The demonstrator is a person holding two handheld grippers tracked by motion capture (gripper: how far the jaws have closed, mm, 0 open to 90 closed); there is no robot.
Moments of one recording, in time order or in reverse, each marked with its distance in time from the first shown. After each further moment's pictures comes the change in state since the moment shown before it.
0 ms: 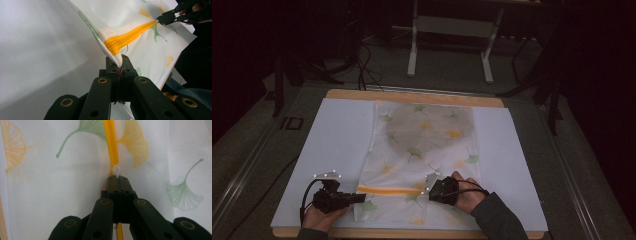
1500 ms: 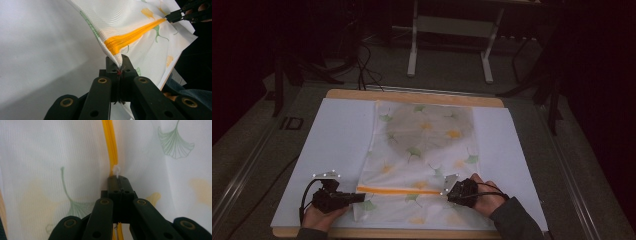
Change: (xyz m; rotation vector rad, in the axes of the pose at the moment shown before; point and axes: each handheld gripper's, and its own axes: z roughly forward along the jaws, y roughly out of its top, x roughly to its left) left arm 0.002 0.000 -0.001 -0.002 0.003 -0.001; right arm -0.004 -0.047 -0.018 0.045 -0.034 0.047
